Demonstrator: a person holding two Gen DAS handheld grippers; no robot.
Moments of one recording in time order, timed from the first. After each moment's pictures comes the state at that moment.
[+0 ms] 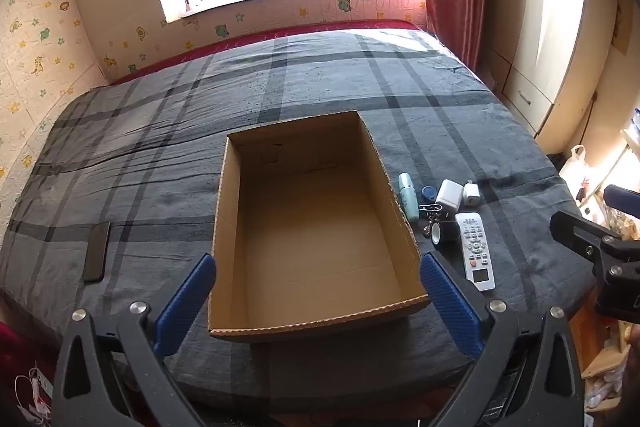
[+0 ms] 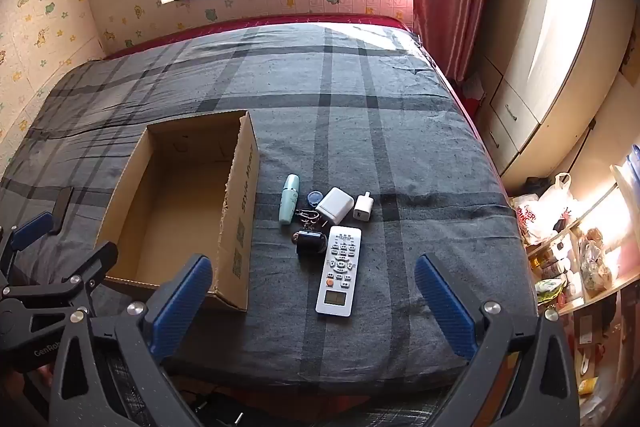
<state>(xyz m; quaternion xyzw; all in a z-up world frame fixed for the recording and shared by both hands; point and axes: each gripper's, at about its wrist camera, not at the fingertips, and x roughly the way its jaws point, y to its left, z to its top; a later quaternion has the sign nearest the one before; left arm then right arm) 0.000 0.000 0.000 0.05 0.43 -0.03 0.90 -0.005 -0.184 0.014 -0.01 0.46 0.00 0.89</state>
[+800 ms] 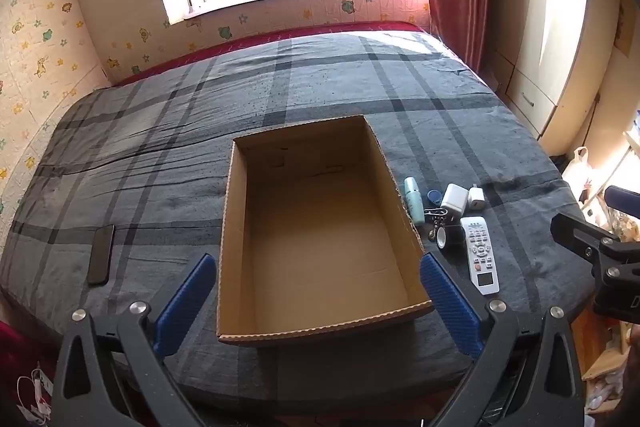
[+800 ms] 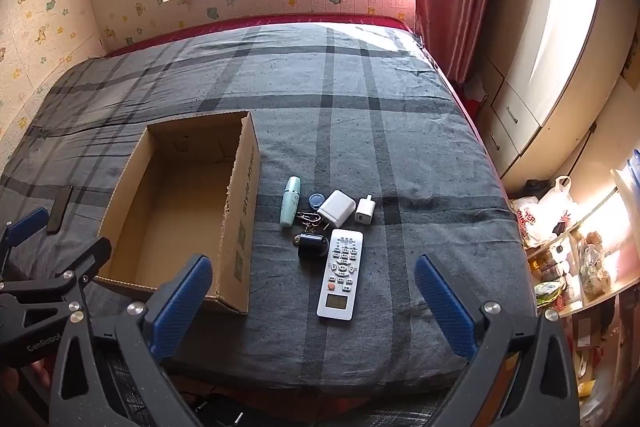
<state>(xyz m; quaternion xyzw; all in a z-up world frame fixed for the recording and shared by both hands) 0.002 0.005 0.004 0.05 0.43 -0.02 0.90 0.002 -0.180 0.014 -0.02 0.46 0.00 0.89</state>
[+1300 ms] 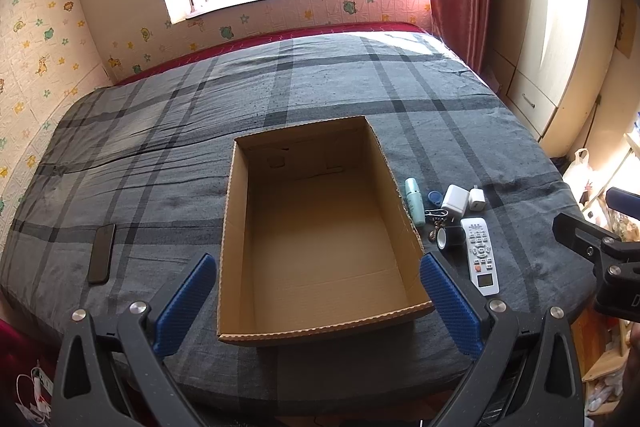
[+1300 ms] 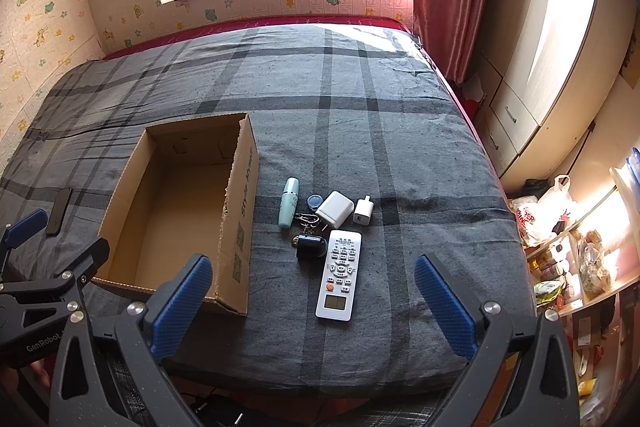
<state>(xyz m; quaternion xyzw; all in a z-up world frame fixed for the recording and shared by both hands) 0.002 0.006 0.004 0.05 0.43 -0.02 0.90 0.001 -0.182 0.016 -0.01 0.46 -0.01 0.89</state>
